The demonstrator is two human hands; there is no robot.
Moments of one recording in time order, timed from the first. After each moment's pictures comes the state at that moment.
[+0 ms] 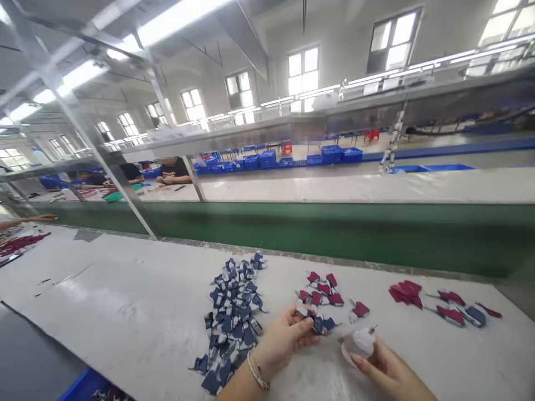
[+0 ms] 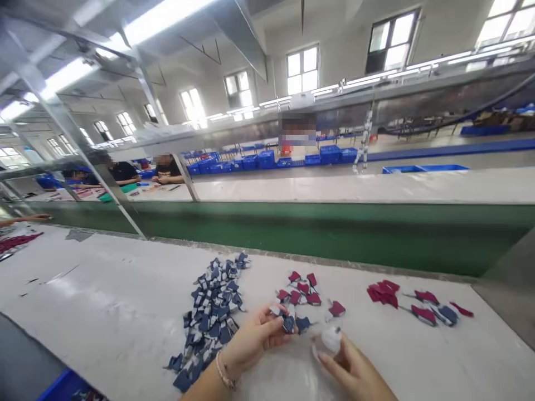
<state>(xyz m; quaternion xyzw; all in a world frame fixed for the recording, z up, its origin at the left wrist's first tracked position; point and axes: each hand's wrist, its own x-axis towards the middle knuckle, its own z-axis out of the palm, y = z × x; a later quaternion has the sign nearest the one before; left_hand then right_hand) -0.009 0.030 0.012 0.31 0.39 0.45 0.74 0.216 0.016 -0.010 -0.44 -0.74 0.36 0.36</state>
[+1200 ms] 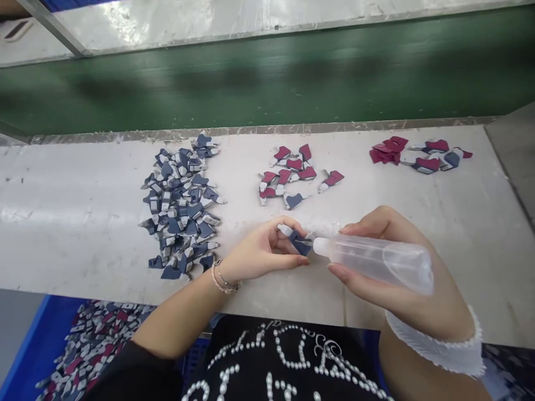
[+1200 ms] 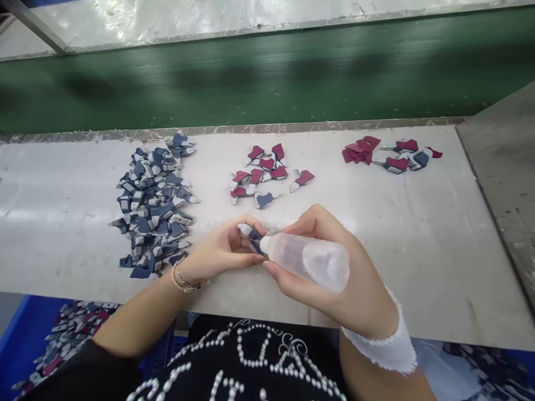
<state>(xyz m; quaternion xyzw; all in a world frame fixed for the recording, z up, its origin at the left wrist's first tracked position) -0.009 0.005 0.006 0.45 0.33 0.24 0.80 0.210 -0.028 0.071 -0.52 -0.64 0.41 0.38</state>
